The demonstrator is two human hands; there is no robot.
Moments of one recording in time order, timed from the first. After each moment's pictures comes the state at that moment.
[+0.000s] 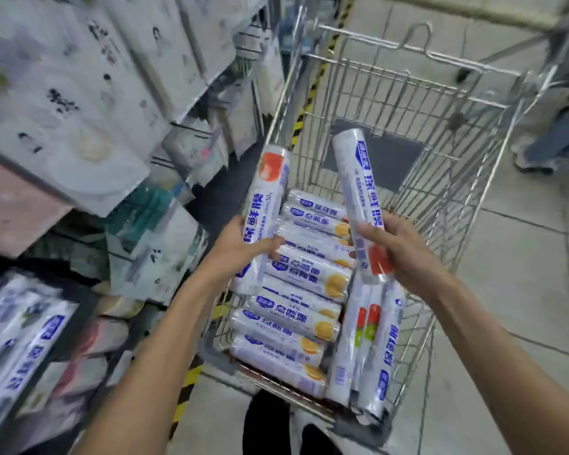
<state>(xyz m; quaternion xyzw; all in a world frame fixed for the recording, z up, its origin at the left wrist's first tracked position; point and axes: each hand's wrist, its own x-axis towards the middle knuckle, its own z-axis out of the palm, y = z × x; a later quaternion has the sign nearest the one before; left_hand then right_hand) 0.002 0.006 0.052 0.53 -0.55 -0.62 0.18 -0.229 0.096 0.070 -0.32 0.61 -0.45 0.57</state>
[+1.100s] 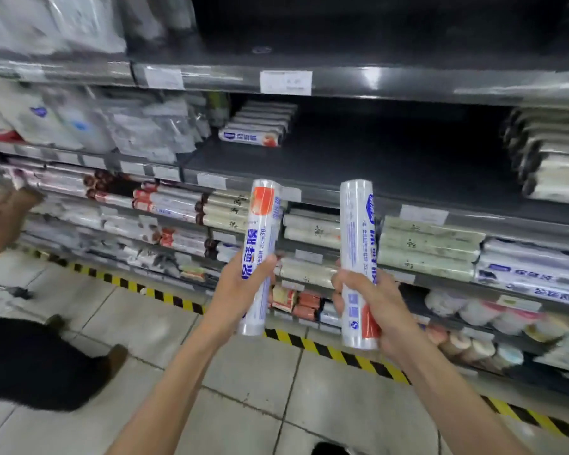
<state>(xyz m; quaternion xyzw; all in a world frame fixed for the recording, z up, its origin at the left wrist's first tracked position) 0.501 0.736 0.194 0.76 -0.12 -0.16 0.61 0.414 0.558 0.187 -0.52 0.23 -0.01 0.82</state>
